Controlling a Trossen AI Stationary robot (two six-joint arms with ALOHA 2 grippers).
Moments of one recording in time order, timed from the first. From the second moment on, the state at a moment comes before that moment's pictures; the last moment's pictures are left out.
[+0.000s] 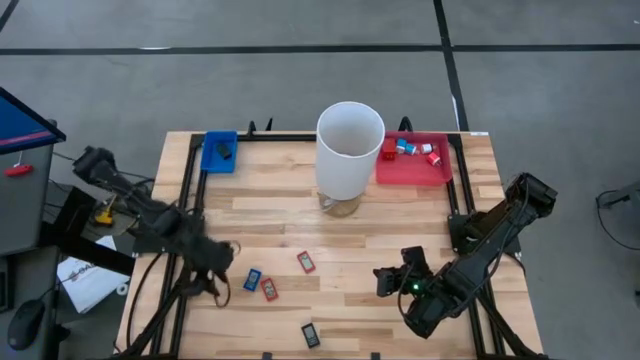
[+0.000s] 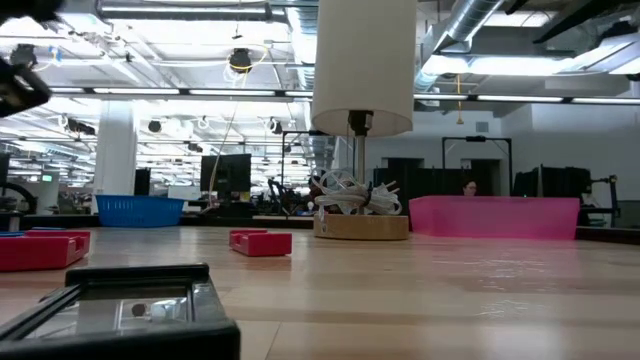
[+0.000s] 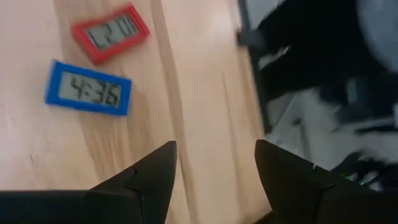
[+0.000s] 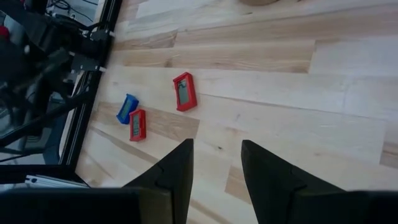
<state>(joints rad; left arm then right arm) -0.61 0.83 0.53 -0.55 0.25 -0.61 0.82 1.58 1.22 -0.91 0.82 2.14</state>
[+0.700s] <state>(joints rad) -0.65 1.21 0.63 -0.50 -0.14 -0.32 0.84 1.58 1.22 -0.90 0.81 2.14</state>
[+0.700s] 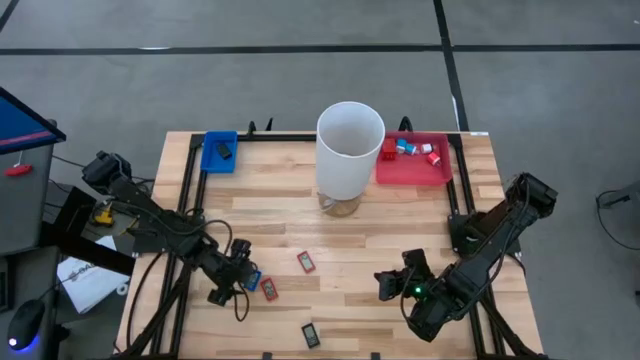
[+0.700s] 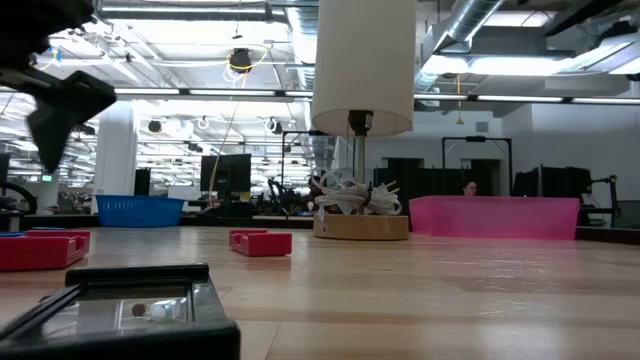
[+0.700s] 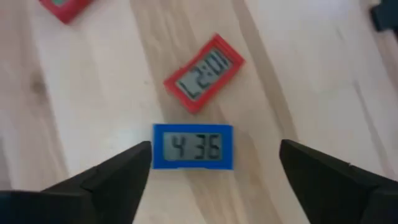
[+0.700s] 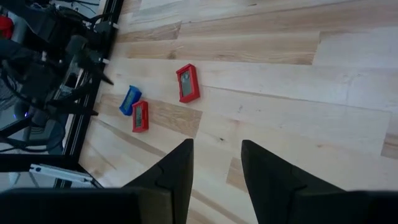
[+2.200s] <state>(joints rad) -0.63 1.44 0.55 -0.29 -0.19 -0.33 0.85 1.58 1.22 -0.87 0.82 2.14</state>
